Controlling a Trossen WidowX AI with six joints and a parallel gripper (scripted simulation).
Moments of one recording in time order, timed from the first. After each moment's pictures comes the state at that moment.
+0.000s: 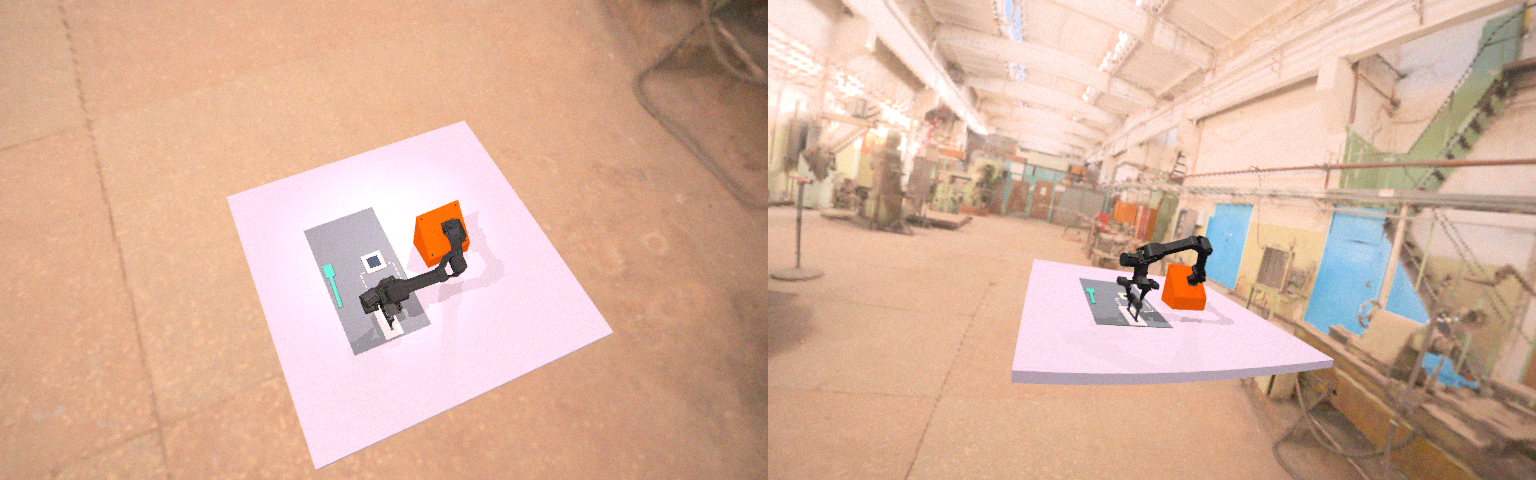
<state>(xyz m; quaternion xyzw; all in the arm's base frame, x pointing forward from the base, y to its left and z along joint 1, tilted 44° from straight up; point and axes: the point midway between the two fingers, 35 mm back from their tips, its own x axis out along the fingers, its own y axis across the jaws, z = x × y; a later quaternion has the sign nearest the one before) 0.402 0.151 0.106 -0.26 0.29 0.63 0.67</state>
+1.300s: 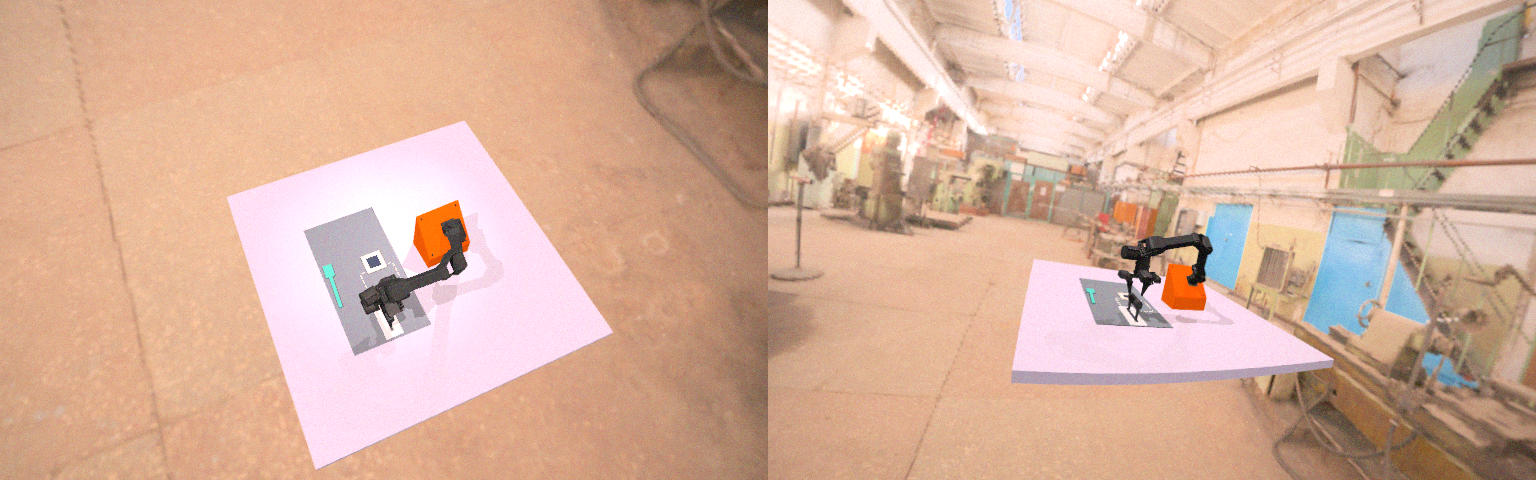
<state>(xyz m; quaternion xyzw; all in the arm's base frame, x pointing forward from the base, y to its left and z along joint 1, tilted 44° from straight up) 0.405 0.136 0.137 -0.27 0.27 0.64 0.67</state>
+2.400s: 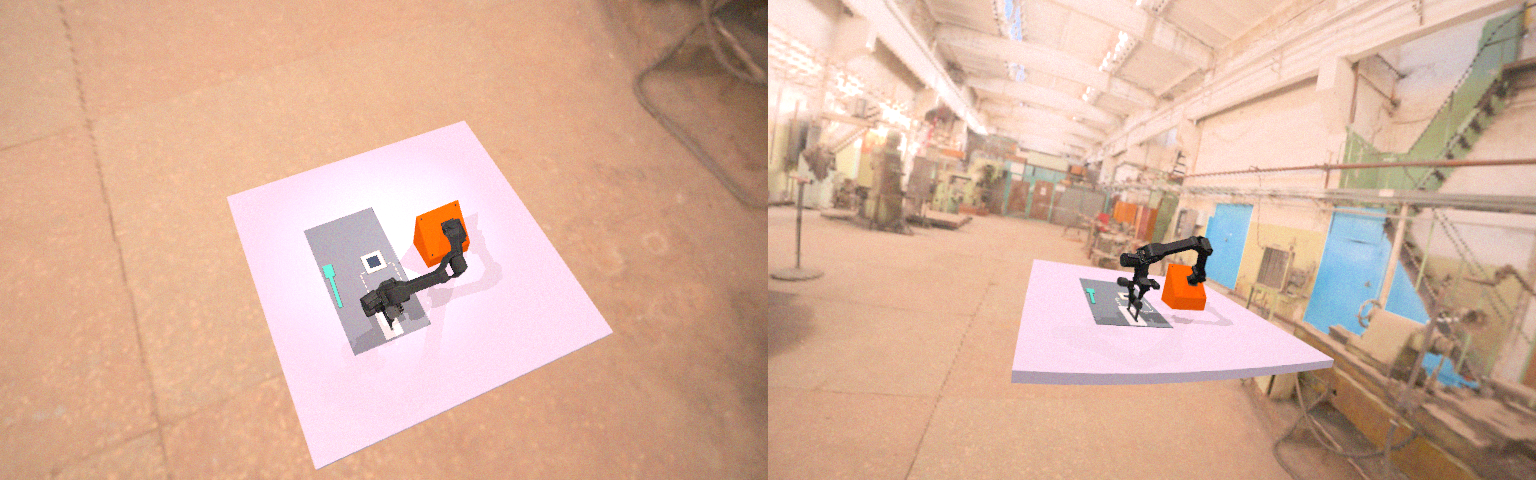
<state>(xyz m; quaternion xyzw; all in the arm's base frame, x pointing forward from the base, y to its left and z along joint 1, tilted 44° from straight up) 0.403 0.157 0.114 -0.27 0.28 0.64 0.67</state>
